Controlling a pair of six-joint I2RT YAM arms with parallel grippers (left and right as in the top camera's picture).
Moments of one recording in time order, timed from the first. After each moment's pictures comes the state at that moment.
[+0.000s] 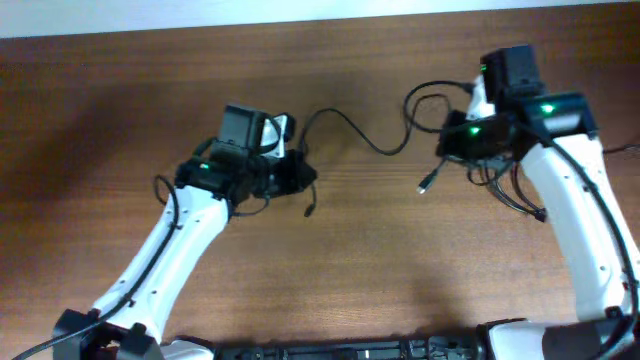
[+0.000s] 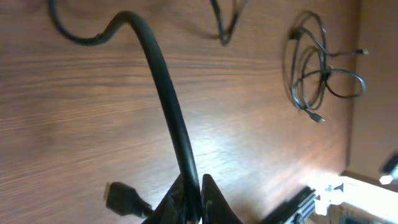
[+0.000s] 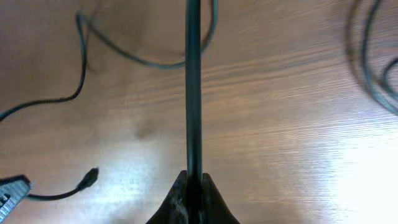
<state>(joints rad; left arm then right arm) -0.36 1.48 1.10 -0.62 0.51 -0.50 0.11 1.51 1.46 -1.19 -0.20 0.43</state>
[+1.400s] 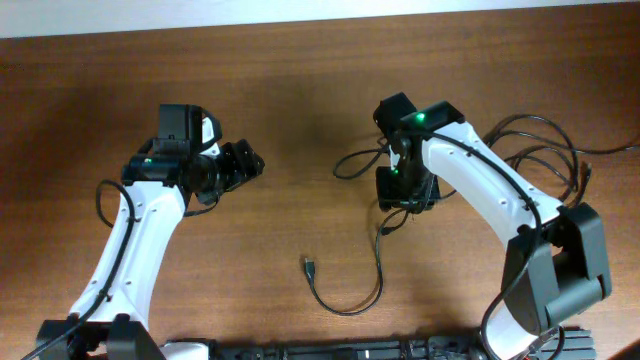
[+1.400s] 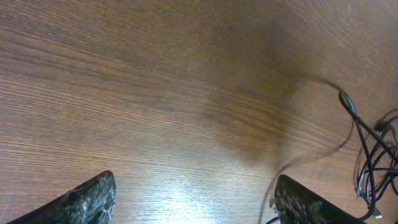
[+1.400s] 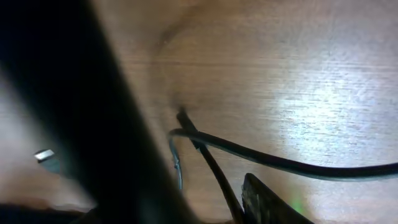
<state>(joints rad) -0.08 1.48 1.10 -0.77 0.32 -0.52 0.40 1.78 1.35 -1.24 -0.16 0.42</state>
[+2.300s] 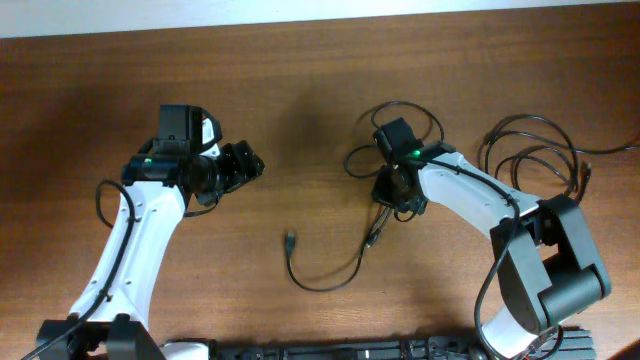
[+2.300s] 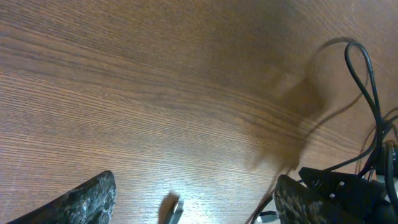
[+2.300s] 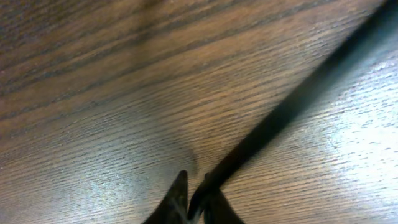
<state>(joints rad) -0.08 1.48 1.10 -0.78 0.32 -0.52 0.40 1.79 1.05 -0.68 -0.04 0.81</state>
